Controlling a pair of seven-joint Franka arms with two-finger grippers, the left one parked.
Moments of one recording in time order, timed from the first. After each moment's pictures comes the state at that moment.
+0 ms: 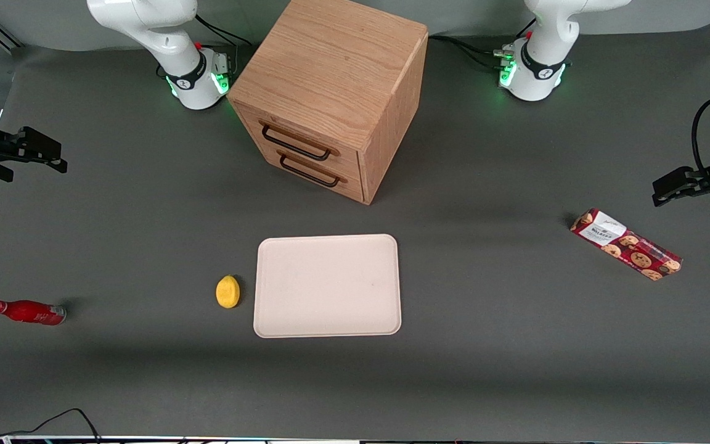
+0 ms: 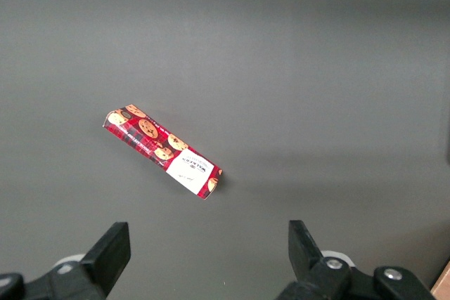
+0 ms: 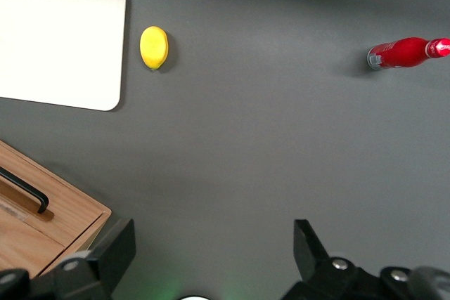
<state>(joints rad) 0.05 -0.03 -0.07 -1.59 -0.01 1.51 -0.16</state>
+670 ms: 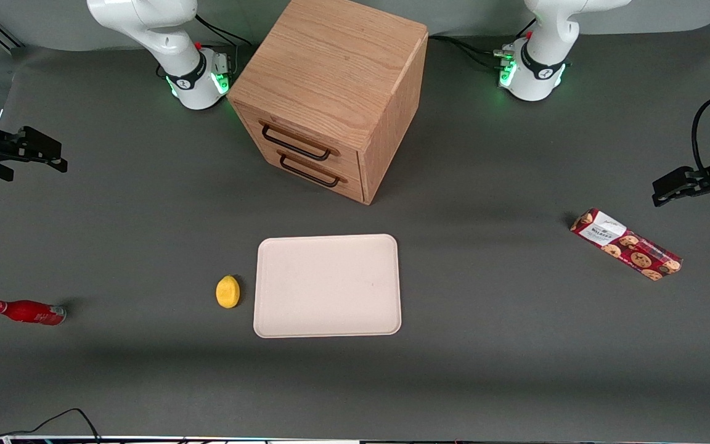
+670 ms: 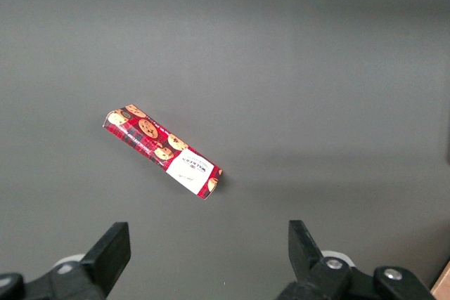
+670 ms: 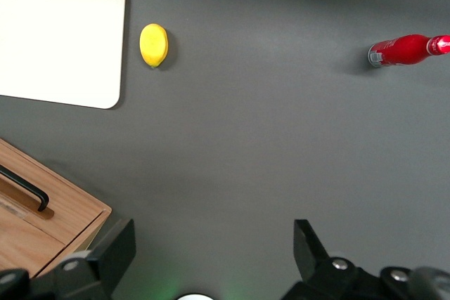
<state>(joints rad) 0.05 -0.03 -0.07 -1.59 -0.01 1.51 -0.16</state>
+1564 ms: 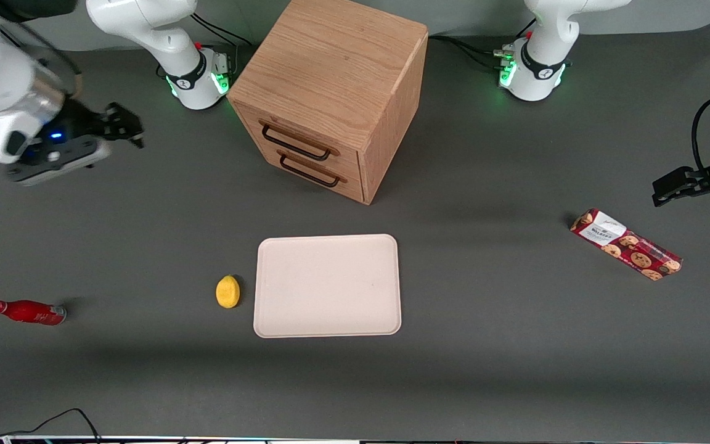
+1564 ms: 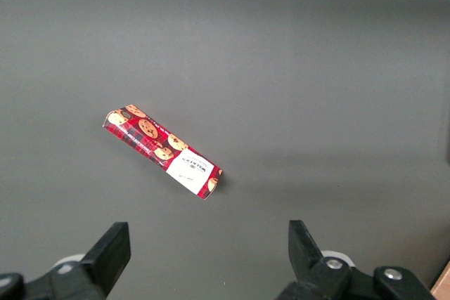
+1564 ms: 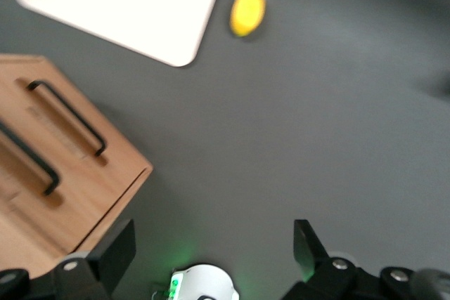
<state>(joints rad) 0.33 -0.02 -0.06 -1.59 0.02 1.41 -0.15</state>
